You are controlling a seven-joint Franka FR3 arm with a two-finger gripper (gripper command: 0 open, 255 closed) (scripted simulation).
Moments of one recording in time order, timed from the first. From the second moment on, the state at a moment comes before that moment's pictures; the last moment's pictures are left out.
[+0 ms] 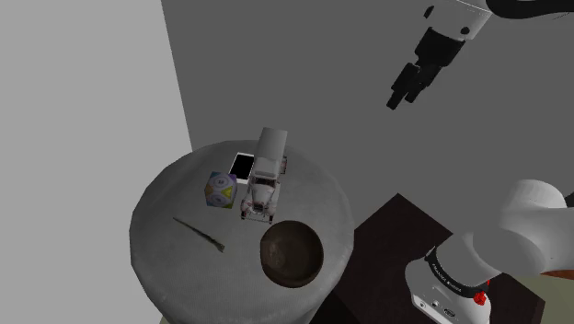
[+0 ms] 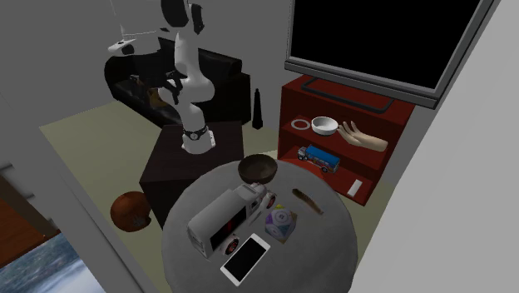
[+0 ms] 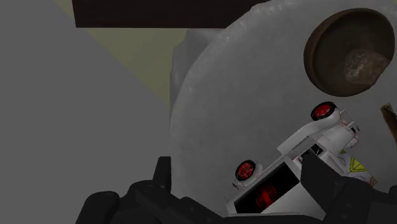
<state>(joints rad) -0.02 -0.83 -0.05 -2.42 0.03 1.70 -0.05</state>
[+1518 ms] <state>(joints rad) 0.12 -0.29 0.34 -2.30 0.05 2.07 0.23</state>
